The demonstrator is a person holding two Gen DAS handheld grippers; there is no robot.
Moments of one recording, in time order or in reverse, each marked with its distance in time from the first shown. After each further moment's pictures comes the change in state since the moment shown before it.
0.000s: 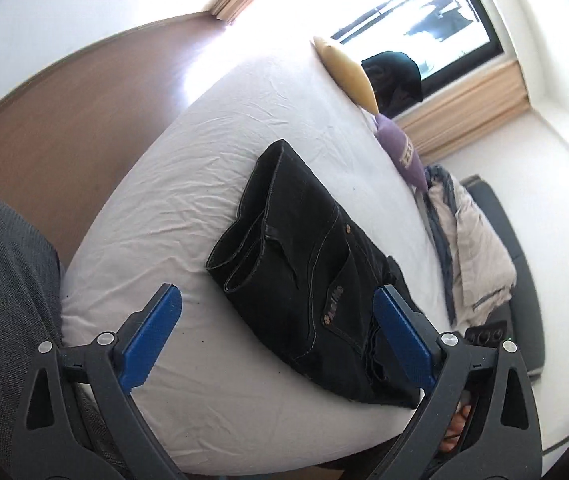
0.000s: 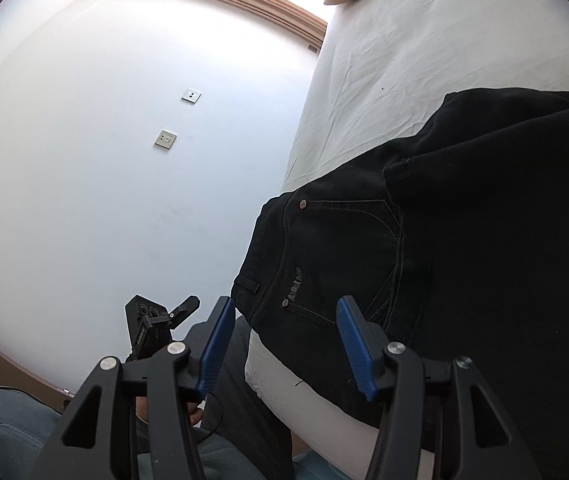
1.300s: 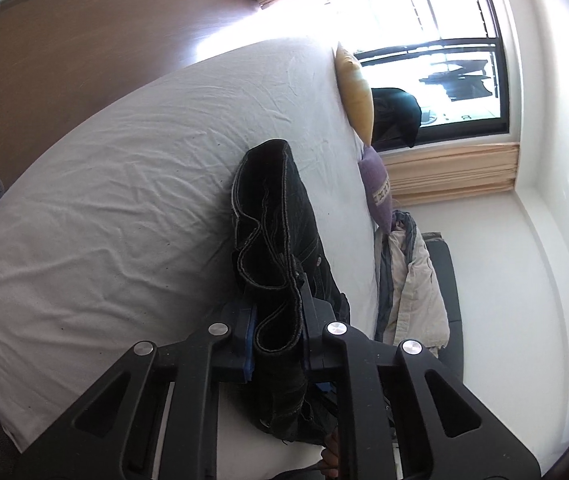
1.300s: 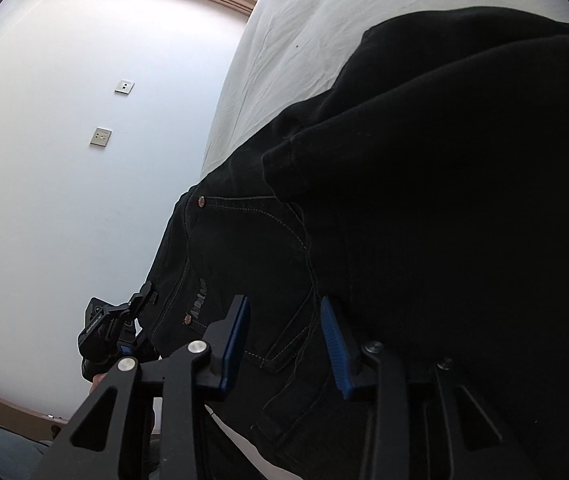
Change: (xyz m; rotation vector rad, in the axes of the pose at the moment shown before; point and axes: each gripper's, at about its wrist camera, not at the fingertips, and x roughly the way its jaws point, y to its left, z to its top) left arm 0.055 0.013 0.014 -0.275 -0.002 -0.179; right arm 0.047 -0.063 0.016 0.115 0.100 -0.149
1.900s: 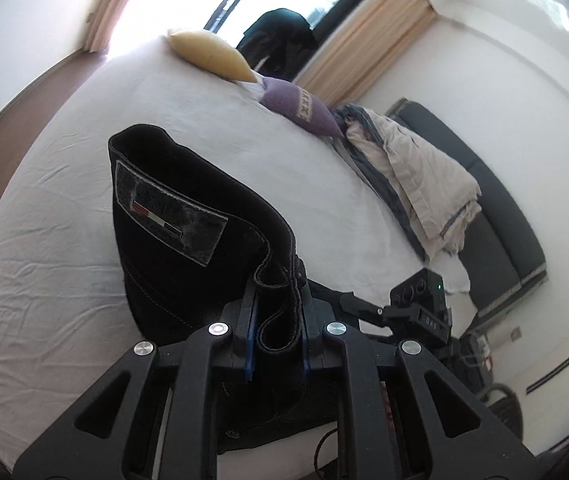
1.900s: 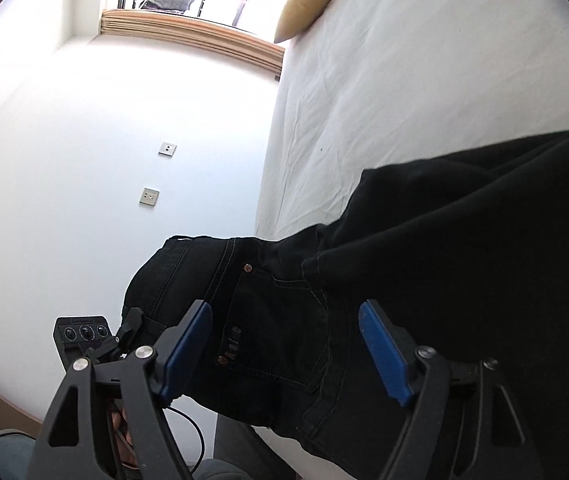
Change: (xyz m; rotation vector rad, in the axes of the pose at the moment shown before) left arm 0.070 -0.227 -0.104 0.740 0.138 0.048; right arm -0.101 -0.020 0.014 0.035 -0.198 0.175
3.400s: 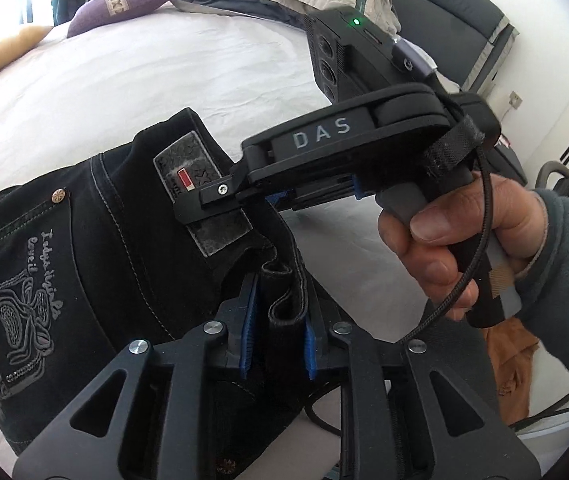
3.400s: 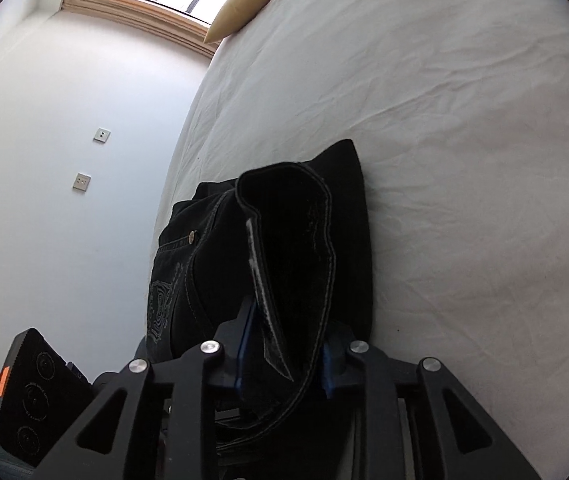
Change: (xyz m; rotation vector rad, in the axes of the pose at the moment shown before) left arm 0.244 -0.208 -0.175 0.575 0.452 -0.079; right arm -0.088 -0.085 0.013 -0.023 0.055 -0.263
